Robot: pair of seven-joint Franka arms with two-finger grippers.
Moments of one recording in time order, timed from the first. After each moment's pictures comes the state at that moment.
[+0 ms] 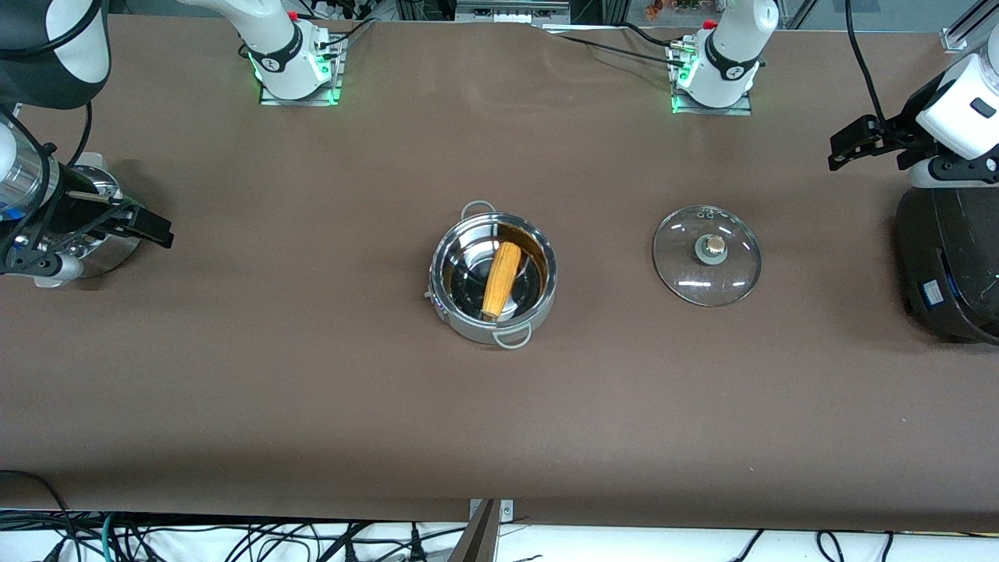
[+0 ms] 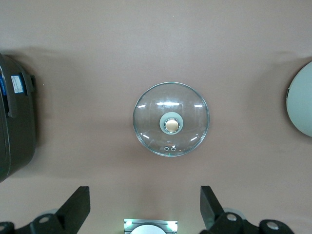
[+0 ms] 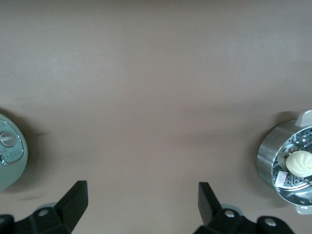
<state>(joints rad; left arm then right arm) 0.10 -0.05 -0.14 -1.63 0.00 1.45 -0.07 0.69 0.28 -0.76 -1.39 0.16 1.55 0.06</state>
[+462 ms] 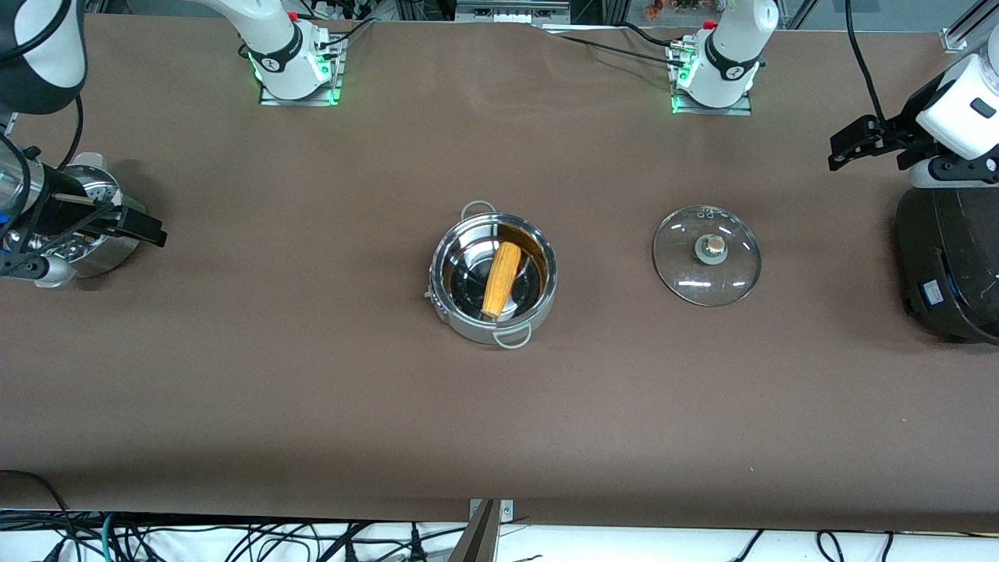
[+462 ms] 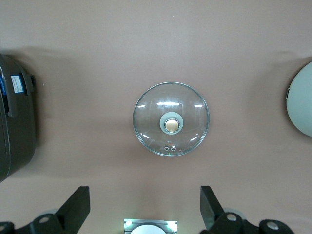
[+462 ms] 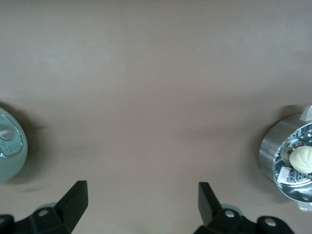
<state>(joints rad) 0.10 -0.05 -0.14 -1.63 0.00 1.45 -0.07 0.40 0.24 -0.45 -1.41 0.11 1.53 0.06</state>
